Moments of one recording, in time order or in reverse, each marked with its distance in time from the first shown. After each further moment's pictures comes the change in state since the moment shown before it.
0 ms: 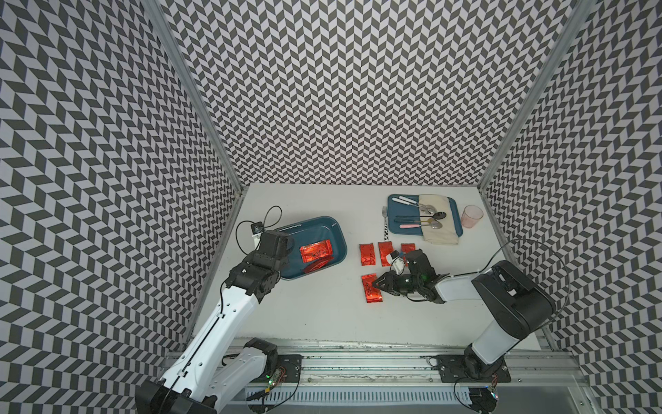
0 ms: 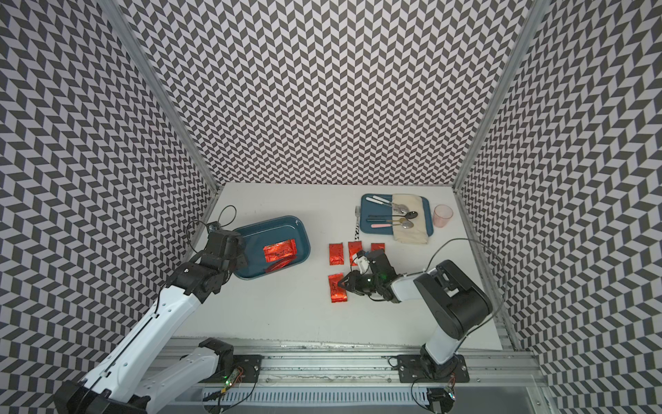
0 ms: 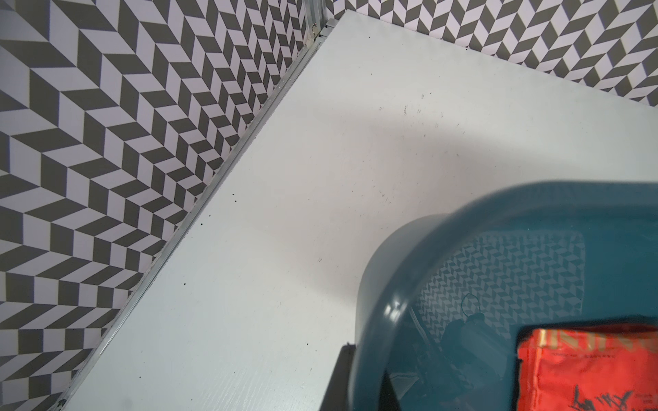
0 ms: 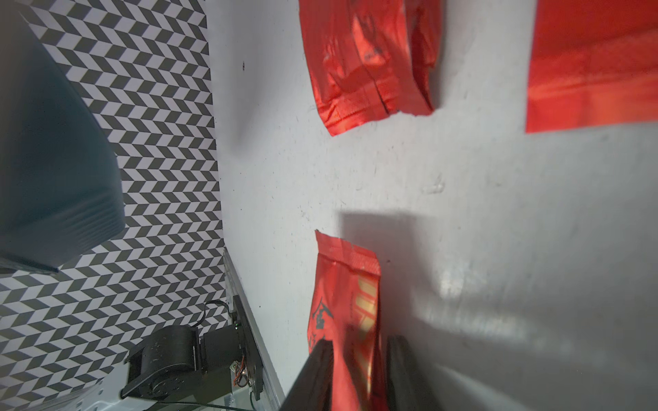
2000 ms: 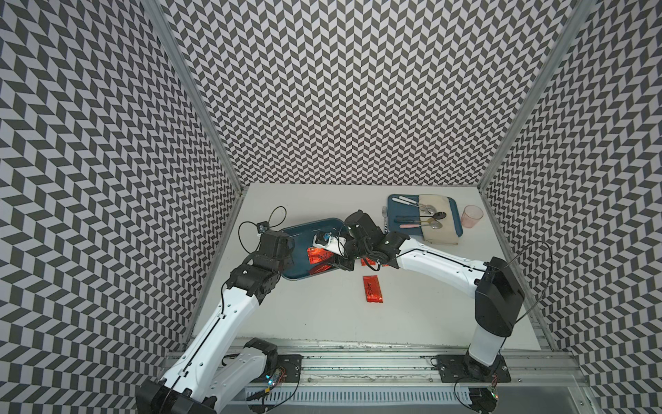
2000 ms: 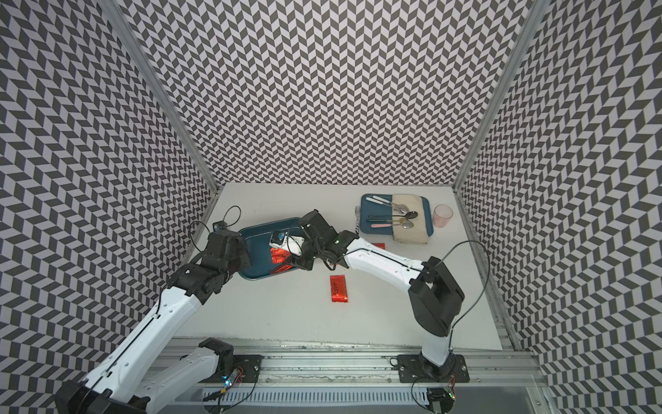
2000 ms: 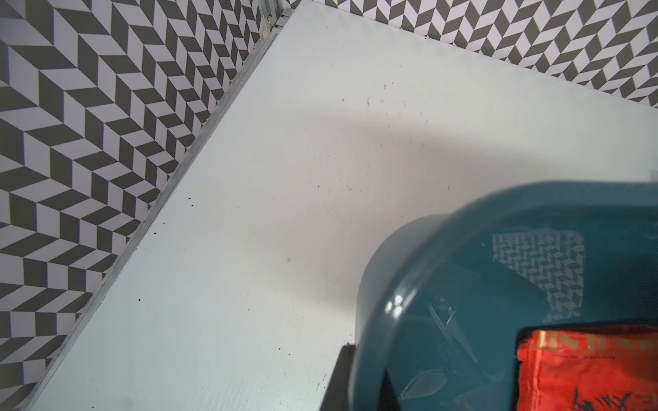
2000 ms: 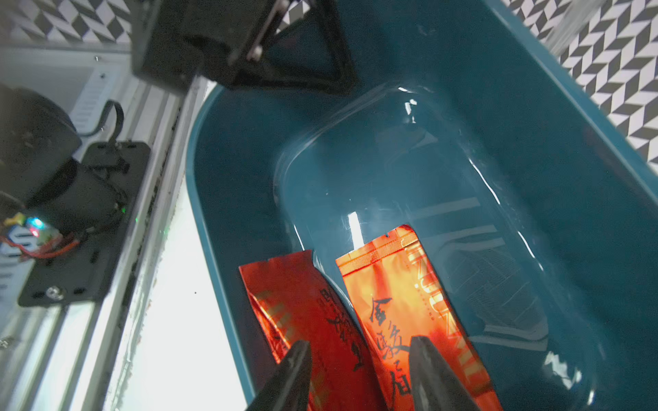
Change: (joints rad) left arm 0.000 -0.005 -0.024 0.059 0.102 0.048; right arm 0.352 0.127 0.937 -0.726 0.262 -1.310
